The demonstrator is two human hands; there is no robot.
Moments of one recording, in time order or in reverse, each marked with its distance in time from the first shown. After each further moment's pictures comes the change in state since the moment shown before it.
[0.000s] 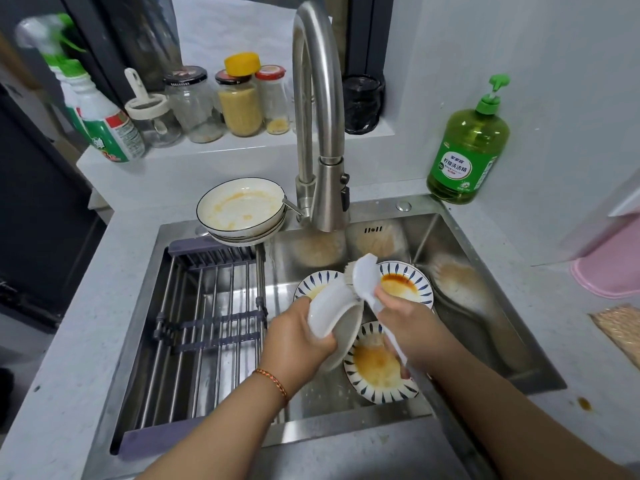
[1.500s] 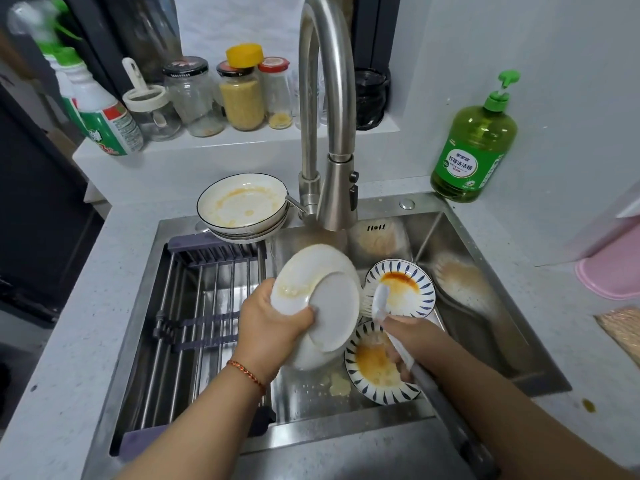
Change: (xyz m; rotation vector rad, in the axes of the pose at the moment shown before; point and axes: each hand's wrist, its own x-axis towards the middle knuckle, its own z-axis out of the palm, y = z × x) left_hand 0.013 -0.009 -0.030 -0.529 0.155 -0.182; right_hand 0.012 0.017 0.003 0.190 -0.081 0.312
